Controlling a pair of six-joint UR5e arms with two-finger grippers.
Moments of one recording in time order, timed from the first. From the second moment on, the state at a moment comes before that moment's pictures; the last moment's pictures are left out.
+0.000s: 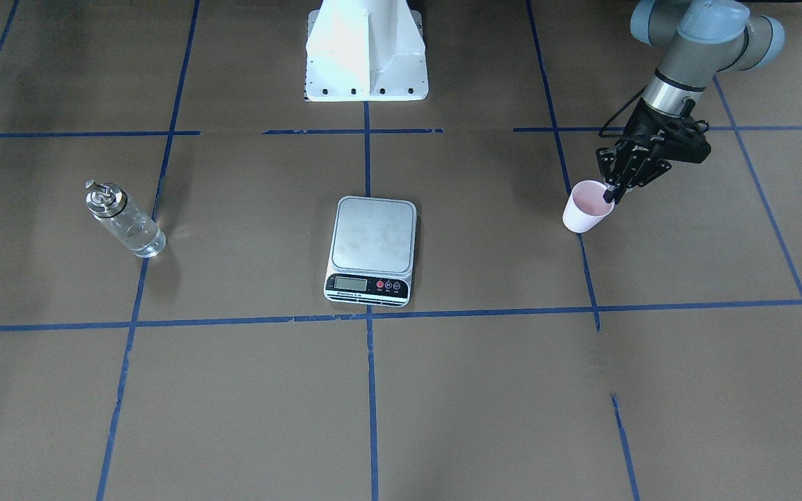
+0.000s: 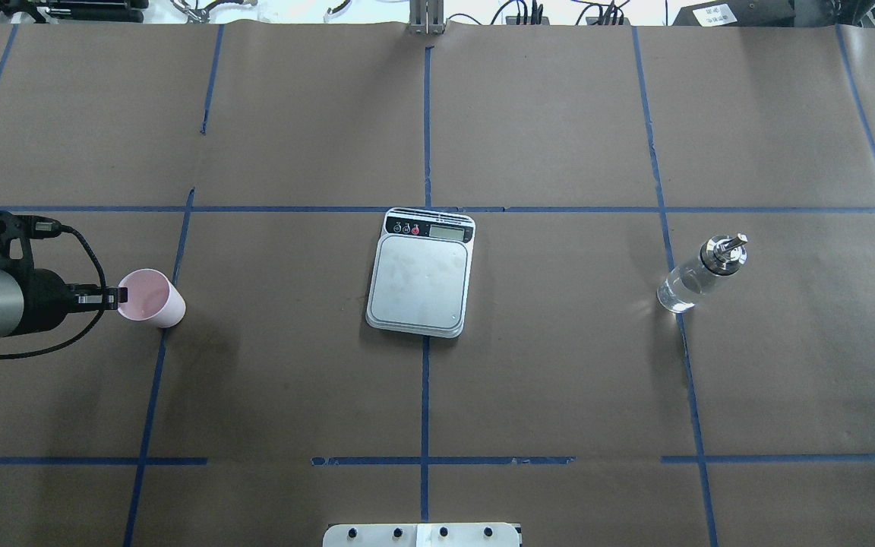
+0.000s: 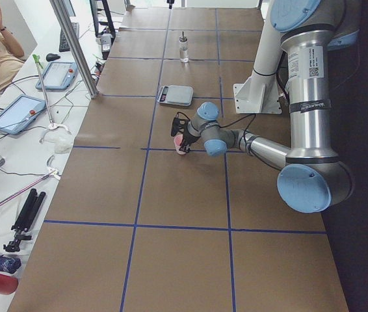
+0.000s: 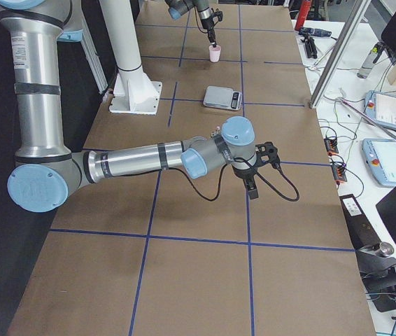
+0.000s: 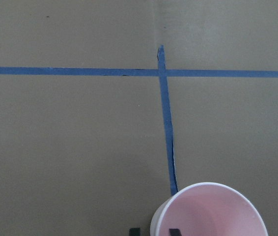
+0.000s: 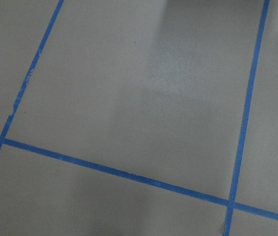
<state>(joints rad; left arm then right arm) -0.64 -1.44 -1.93 -2.36 -1.72 -1.14 1.43 -1.55 1.74 -1.24 2.31 0.21</state>
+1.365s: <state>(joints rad) -0.55 -2.23 -1.78 -1.70 -1.65 -1.26 1.43 -1.55 1.73 -1.24 2.32 0.21</state>
